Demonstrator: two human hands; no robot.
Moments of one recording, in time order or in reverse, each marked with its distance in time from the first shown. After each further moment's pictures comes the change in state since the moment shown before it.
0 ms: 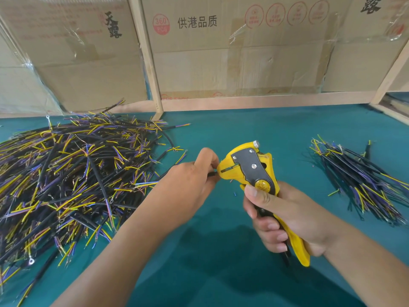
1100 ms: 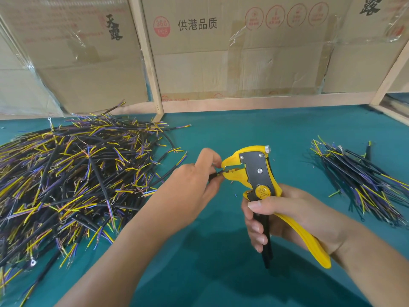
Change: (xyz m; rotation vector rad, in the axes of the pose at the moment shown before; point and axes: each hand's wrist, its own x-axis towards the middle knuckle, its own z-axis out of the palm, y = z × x) left_hand -0.002 0.005 0.002 -0.122 0.094 0.091; right_hand 0.001 0.002 -0.011 -0.007 -0.144 -0.112
